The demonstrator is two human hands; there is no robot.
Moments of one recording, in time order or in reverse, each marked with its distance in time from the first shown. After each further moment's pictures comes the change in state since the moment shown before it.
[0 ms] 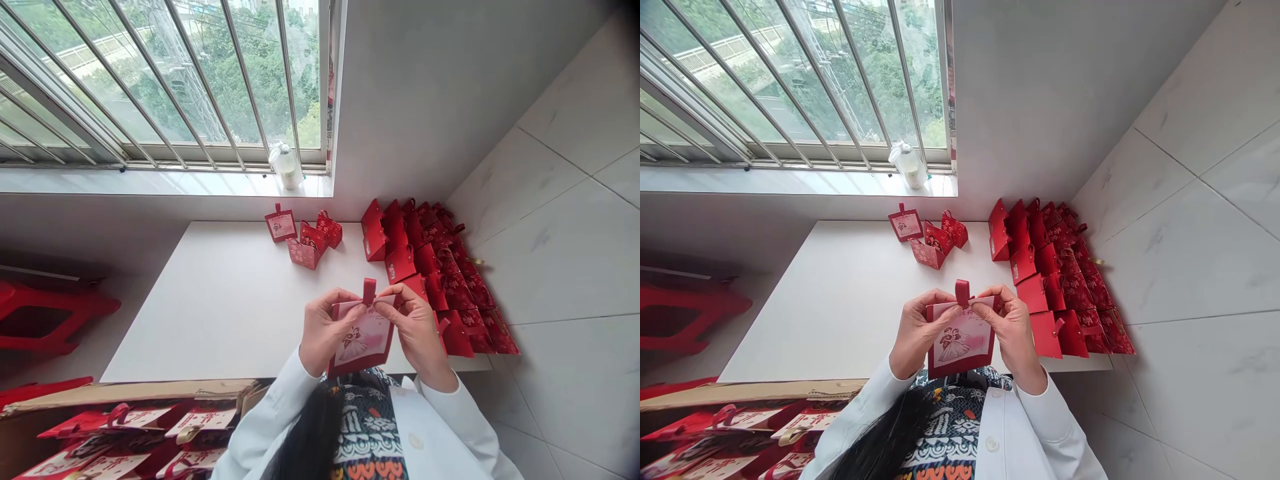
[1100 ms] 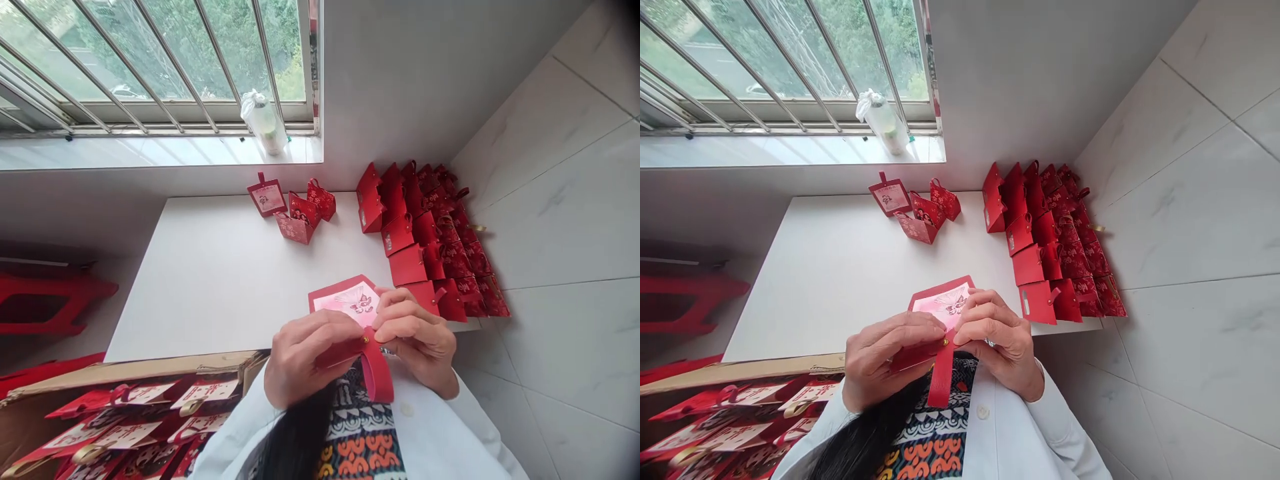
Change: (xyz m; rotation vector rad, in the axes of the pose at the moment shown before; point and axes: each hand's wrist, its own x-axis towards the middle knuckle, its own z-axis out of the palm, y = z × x) left_hand -0.034 0.014 -0.021 0.598 -0.214 0.803; right_hand -0.032 -0.008 -0.014 -0.389 -0.311 -0.710
